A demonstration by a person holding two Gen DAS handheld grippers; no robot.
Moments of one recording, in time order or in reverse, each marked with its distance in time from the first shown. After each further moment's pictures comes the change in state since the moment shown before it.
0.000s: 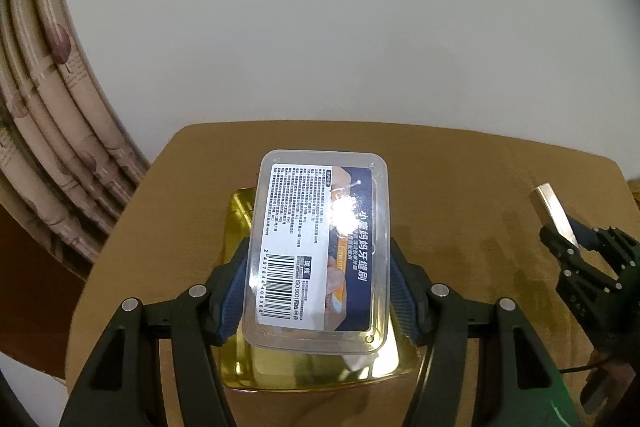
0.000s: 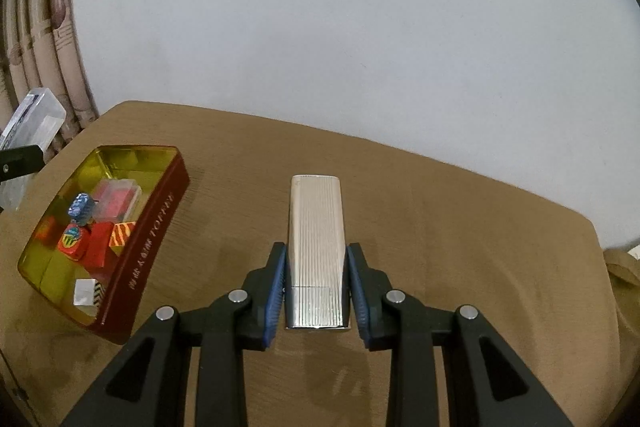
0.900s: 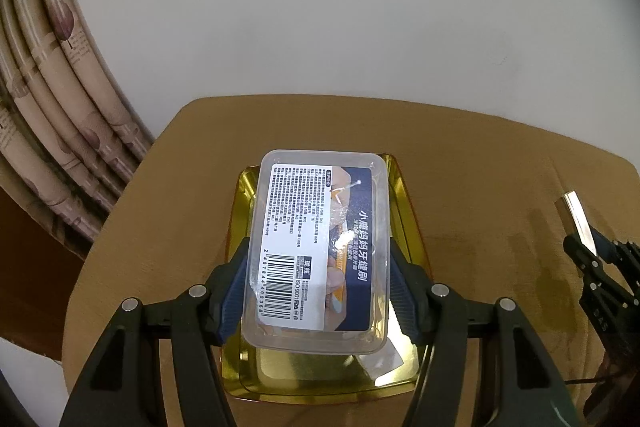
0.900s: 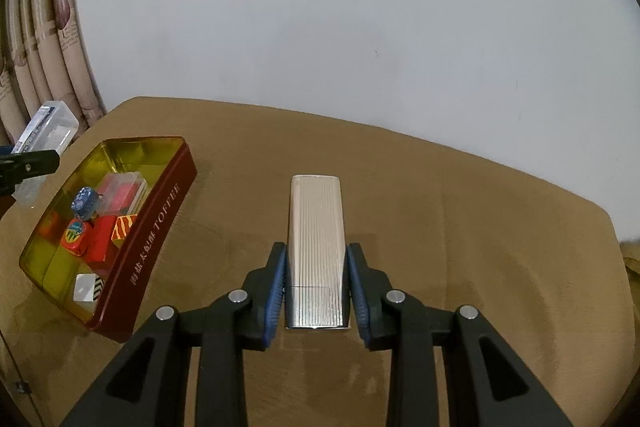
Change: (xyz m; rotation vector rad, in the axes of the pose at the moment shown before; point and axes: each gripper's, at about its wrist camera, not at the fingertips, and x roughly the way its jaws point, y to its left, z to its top) left arm 0.010 0.000 0.004 -0.040 0.082 0.030; right arm 0.020 0.006 -0.011 0.021 0.019 0.041
